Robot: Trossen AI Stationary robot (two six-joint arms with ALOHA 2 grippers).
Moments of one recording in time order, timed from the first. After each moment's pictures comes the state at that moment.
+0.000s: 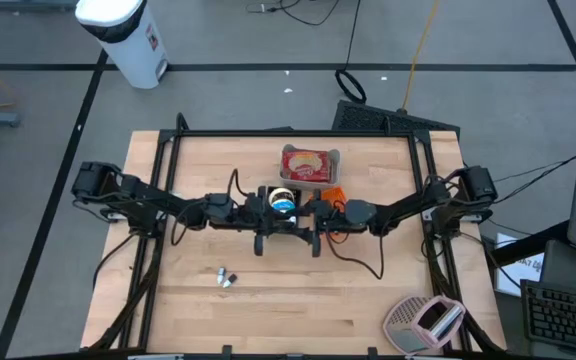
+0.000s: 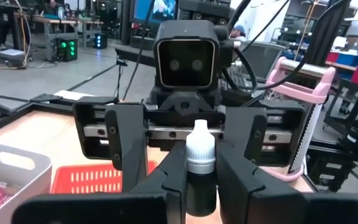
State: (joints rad) left arm -0.11 1.51 0.63 0.89 -0.07 -0.16; right arm 0.11 1.70 0.70 1.03 0.12 0.19
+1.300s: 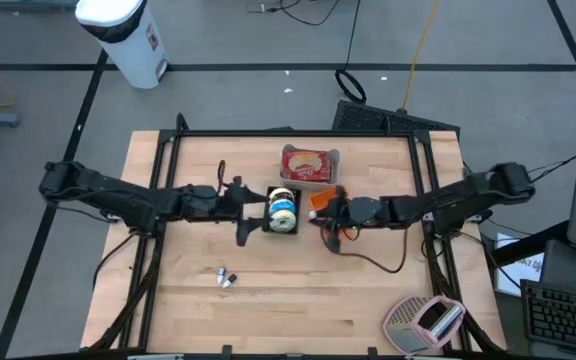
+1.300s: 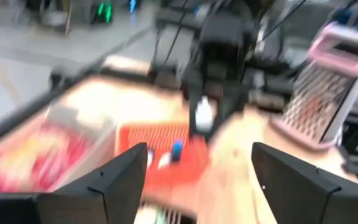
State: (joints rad) left arm -0.11 1.19 0.64 0.37 -0.20 -0.17; right arm 0.11 1.41 0.67 0.38 0.19 0.20
